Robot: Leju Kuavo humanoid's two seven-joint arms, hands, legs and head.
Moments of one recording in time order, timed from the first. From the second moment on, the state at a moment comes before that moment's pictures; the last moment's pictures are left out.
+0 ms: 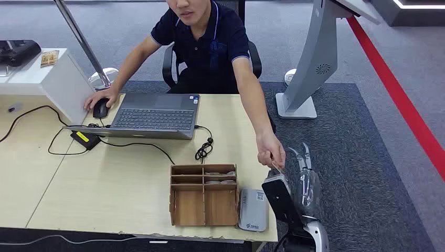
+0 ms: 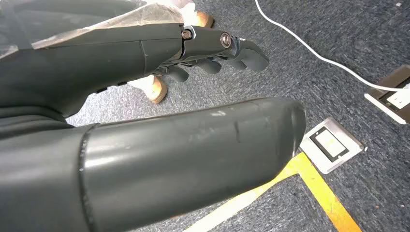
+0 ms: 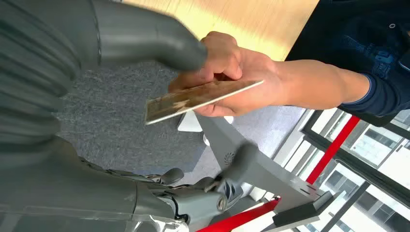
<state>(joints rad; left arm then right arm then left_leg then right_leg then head) -0.12 0.05 -1.04 -0.24 0.06 0.53 0.24 -0.05 -0.18 0.65 -1.67 0.79 -0.70 0.37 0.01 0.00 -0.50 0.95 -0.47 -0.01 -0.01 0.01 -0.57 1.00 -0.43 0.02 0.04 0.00</state>
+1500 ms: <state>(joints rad) -0.12 0.05 -1.04 -0.24 0.06 0.55 0.24 0.07 -0.20 0.63 -1.61 0.79 -0.70 0.37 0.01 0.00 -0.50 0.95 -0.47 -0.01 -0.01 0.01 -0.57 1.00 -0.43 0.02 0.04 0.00</state>
